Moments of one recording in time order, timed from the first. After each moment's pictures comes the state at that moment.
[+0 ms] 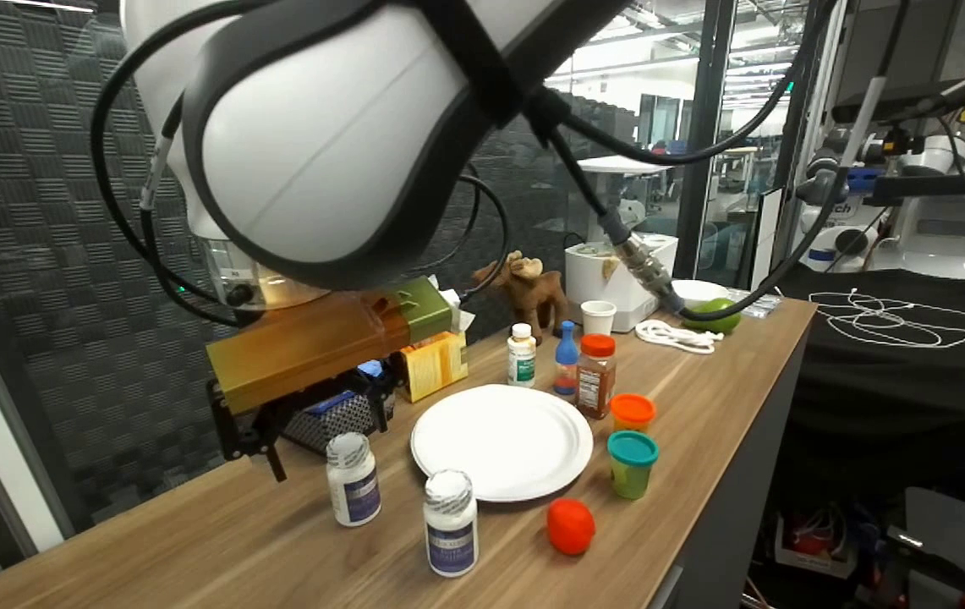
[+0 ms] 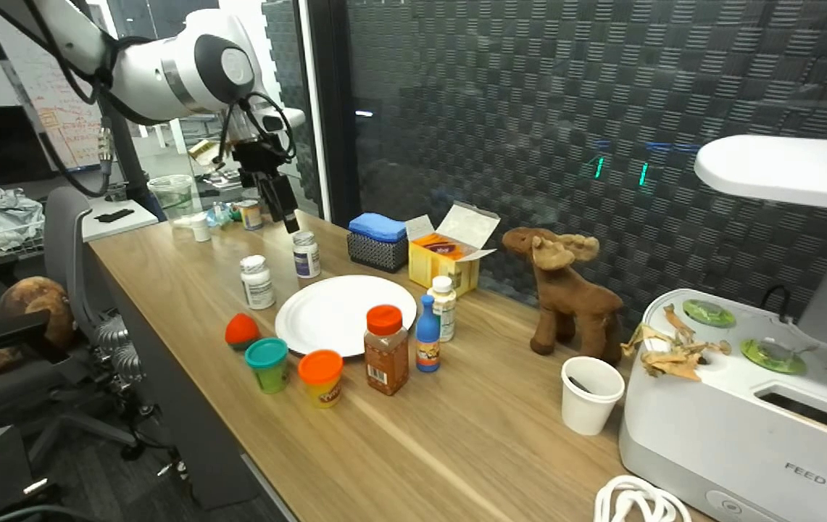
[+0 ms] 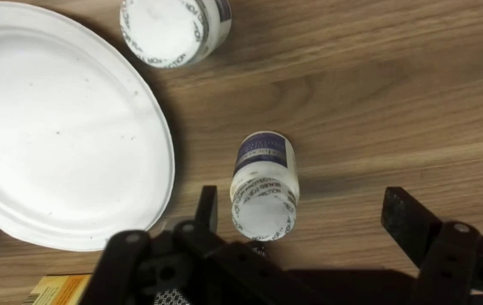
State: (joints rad) arm 0.39 0.53 0.10 -1.68 -0.30 2.25 0.86
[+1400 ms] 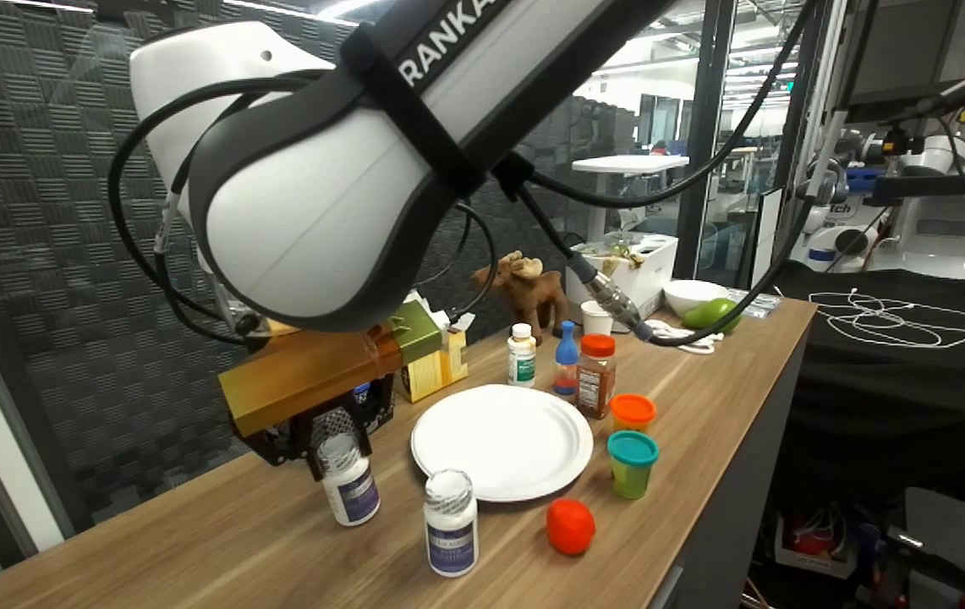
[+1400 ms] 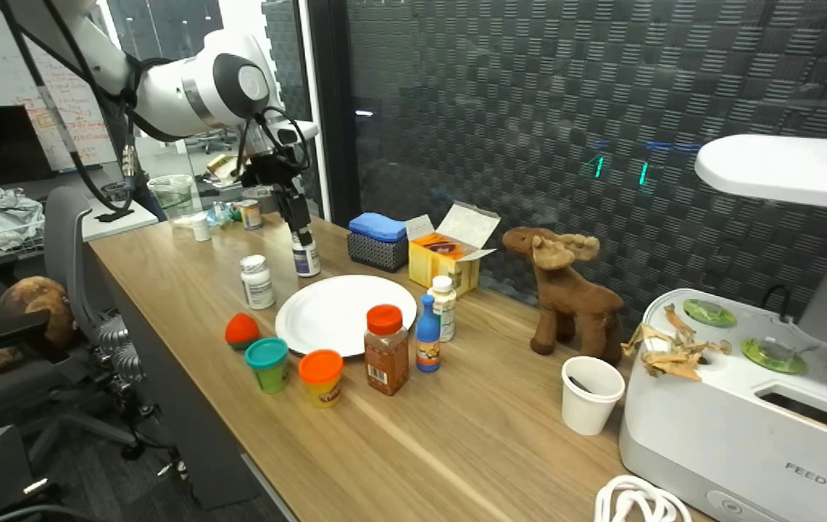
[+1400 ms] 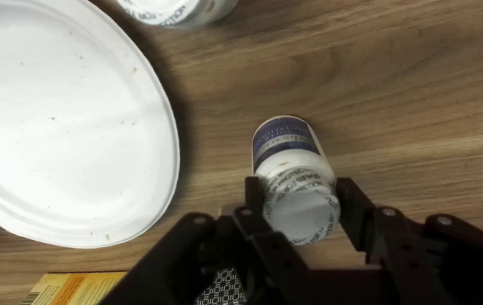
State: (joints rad) arm 0.43 0.61 0.03 -1.61 -0.31 2.24 0.86
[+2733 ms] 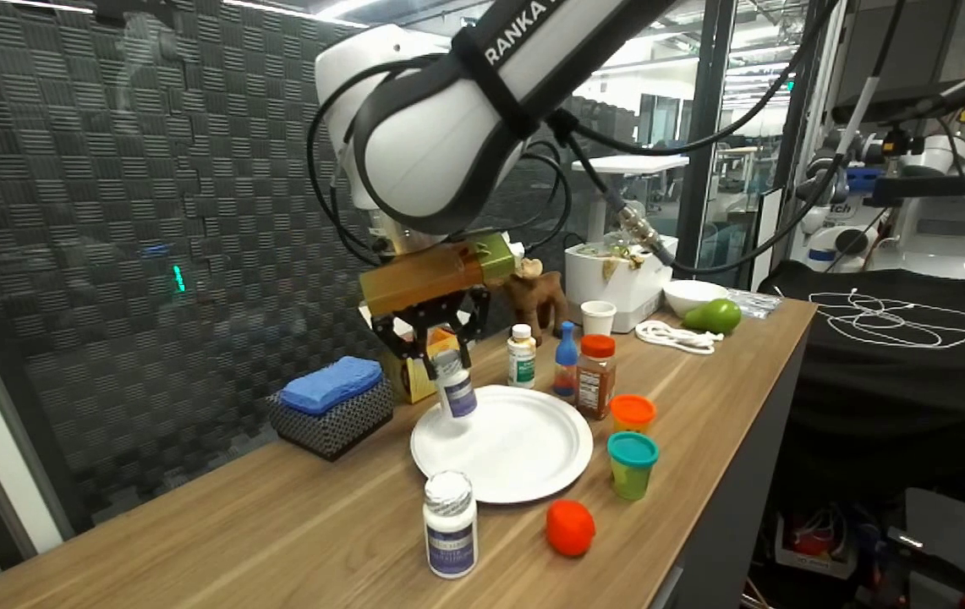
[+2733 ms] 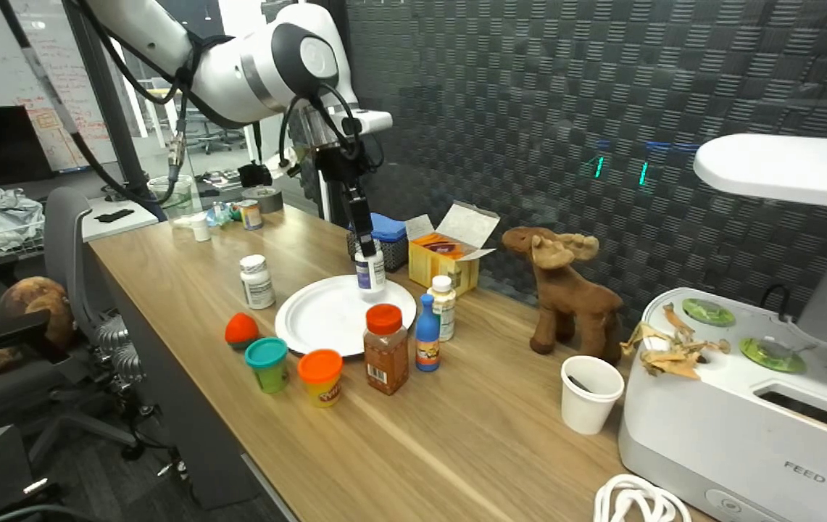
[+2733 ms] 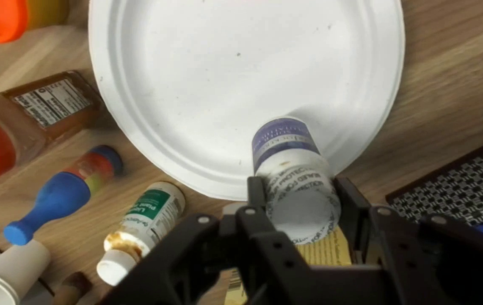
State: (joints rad) arm 0.29 0.54 -0.06 -1.65 -0.30 2.15 0.95
